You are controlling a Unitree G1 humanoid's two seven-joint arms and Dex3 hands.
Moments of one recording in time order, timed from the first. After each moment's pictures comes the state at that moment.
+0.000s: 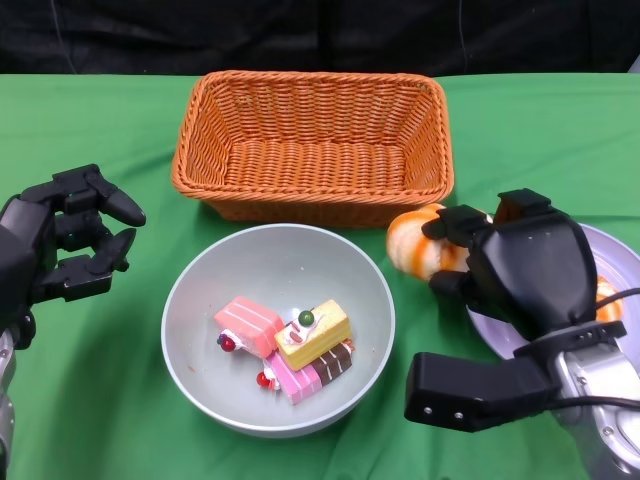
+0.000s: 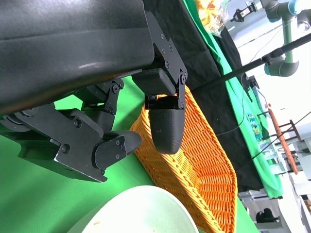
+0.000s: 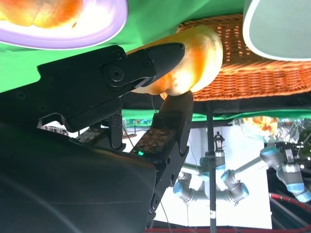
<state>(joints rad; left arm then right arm) -0.58 0.31 0.17 1.08 -0.05 -0.66 -0.34 -0.34 -0.27 0.45 0.22 -0.98 0.08 -0.48</state>
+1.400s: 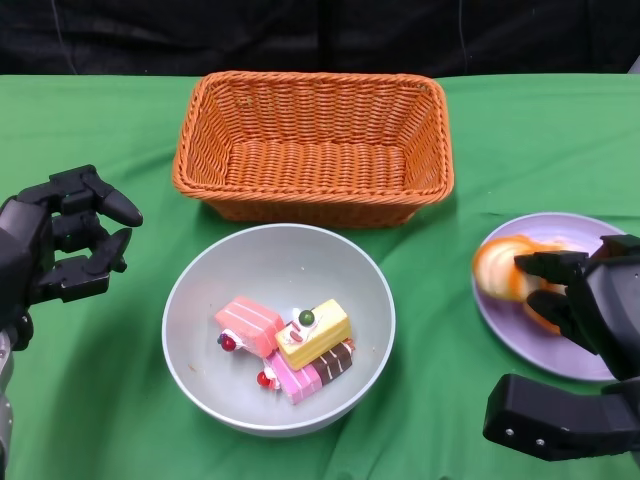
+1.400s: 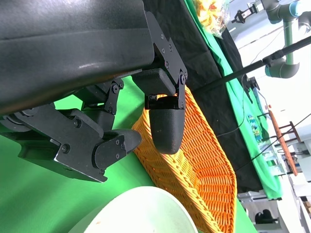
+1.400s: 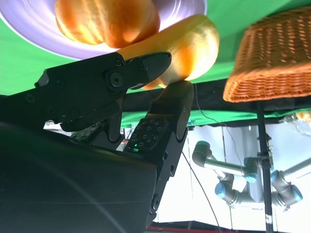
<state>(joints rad) -0.58 0.31 0.18 1.08 -0.06 -0.66 -0.35 -0.16 -0.36 0.27 0.19 -0.95 0.03 -0.53</state>
